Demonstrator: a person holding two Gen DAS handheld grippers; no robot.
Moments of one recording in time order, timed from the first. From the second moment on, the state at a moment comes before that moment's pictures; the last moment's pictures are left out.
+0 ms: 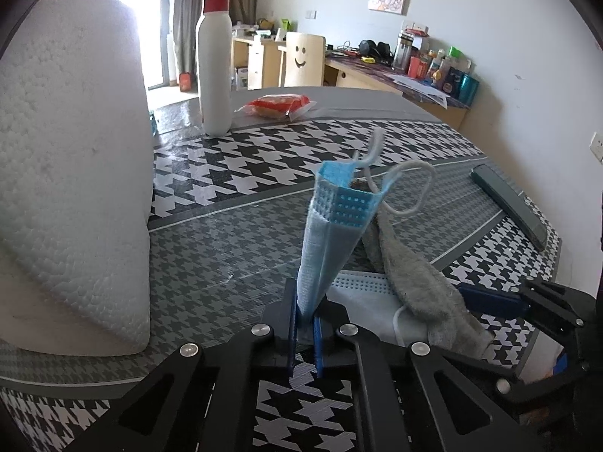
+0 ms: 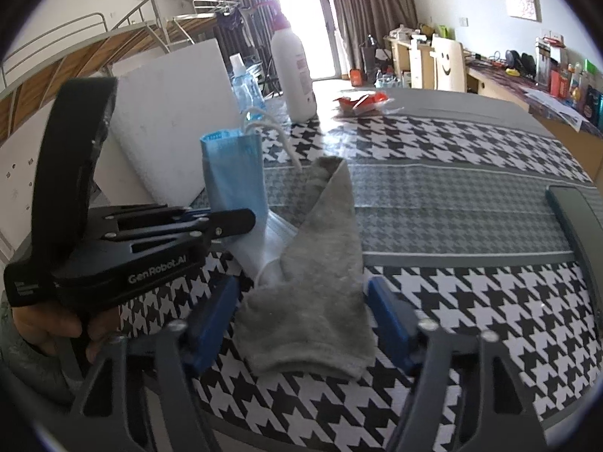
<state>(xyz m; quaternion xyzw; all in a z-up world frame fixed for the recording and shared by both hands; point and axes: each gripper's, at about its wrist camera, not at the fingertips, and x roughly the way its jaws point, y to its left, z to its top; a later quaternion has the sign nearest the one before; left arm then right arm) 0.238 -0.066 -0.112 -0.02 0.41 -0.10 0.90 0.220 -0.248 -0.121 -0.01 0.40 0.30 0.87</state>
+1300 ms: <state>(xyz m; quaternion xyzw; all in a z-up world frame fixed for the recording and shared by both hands) 0.175 -0.044 -0.069 0.00 0.34 -0.08 0.94 0.179 -0.271 -0.068 0.00 0.33 0.29 0.90</state>
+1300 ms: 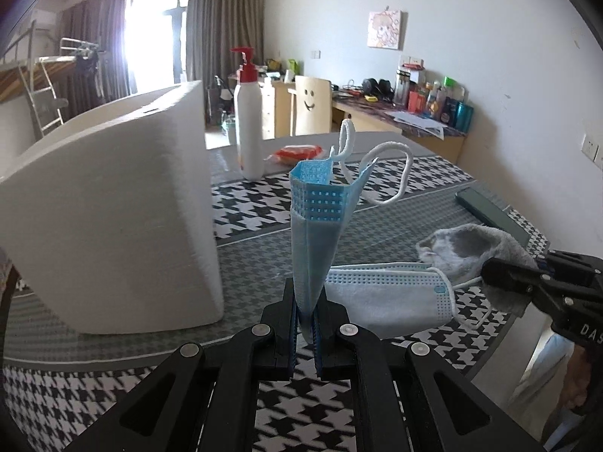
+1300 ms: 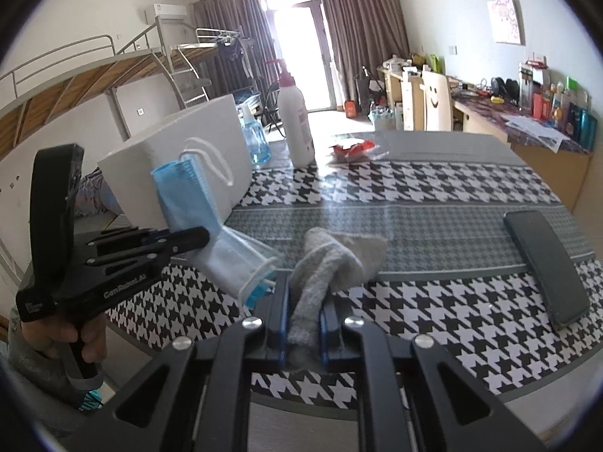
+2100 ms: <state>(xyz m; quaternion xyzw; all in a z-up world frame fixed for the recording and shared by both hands) 0.161 -0.024 -0.057 -0.01 0.31 -0.05 0.95 0.181 -0.276 -0.062 0.01 0.32 0.26 0.91</state>
